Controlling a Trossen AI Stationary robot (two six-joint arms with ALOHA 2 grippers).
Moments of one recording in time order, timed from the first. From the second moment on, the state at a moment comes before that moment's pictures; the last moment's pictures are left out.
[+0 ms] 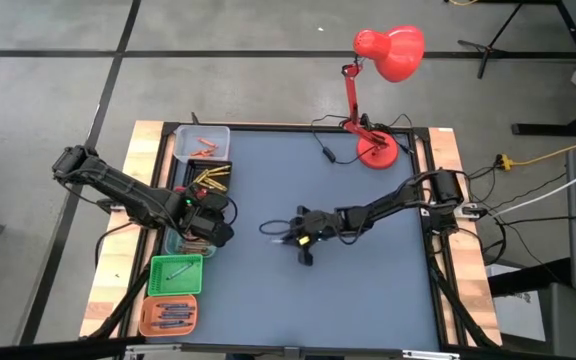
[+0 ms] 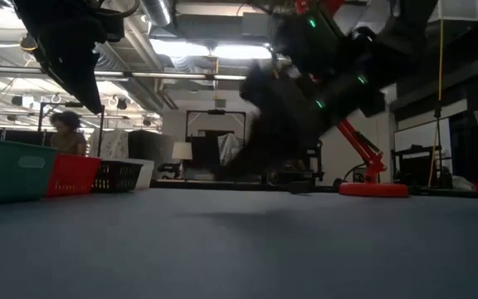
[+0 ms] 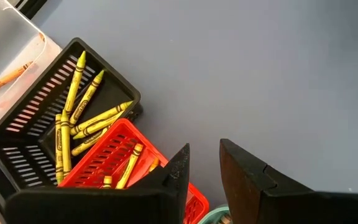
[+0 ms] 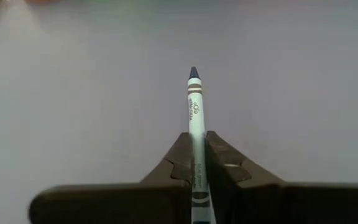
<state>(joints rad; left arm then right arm) -0.34 1.25 0.89 -1.01 -0.57 -0.96 0.12 1.96 0.91 0.46 -0.04 0.18</state>
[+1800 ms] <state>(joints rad) -0.09 1.24 0.89 -0.97 -0.58 -0.59 0.22 2.59 2.10 0.38 -0.08 -0.12</state>
